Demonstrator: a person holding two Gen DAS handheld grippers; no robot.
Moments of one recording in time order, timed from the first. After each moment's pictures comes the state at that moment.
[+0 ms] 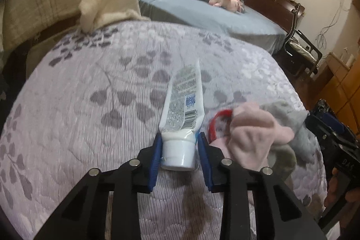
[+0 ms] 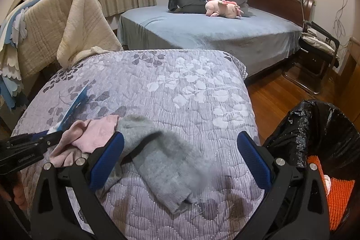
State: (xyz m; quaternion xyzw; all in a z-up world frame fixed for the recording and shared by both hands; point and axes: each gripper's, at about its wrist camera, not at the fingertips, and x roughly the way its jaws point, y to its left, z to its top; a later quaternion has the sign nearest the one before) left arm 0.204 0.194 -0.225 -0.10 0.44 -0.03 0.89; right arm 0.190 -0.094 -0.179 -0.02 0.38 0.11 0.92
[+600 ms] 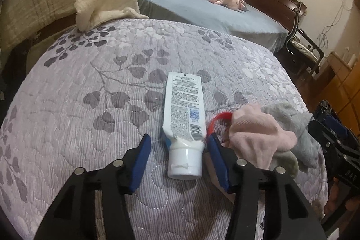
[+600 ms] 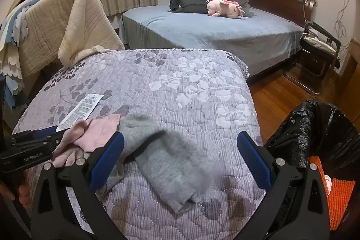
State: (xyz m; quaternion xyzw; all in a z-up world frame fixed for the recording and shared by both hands) left arm 0.212 0.187 -0.230 -0.10 0.45 -0.03 0.89; right arm 0.189 -0.092 -0.178 -0.03 0.38 0.11 0.92
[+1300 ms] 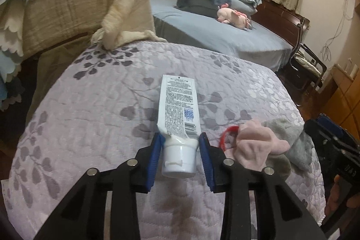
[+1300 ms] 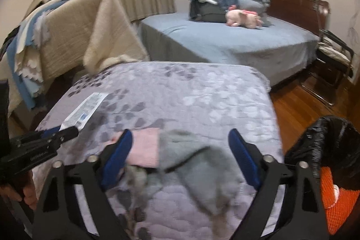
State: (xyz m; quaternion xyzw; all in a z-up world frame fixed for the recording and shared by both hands) left arm 0.182 0.214 -0.195 -0.11 0.40 0.01 0.91; right arm 0.177 -0.058 -0.154 -0.02 0.36 0.18 0.92
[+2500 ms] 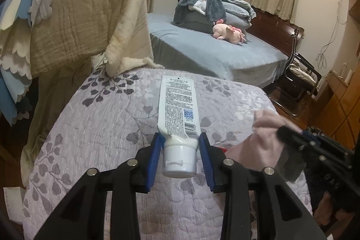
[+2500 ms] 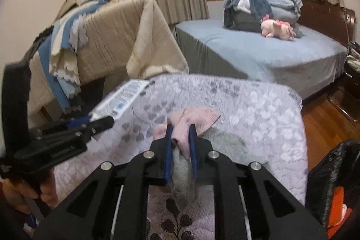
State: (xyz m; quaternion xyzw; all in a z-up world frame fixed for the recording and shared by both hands) left arm 0.174 0.210 -0.142 -0.10 0.35 0.00 0.93; right arm 0.165 -0.030 -0.106 -0.01 0.33 0.28 0.90
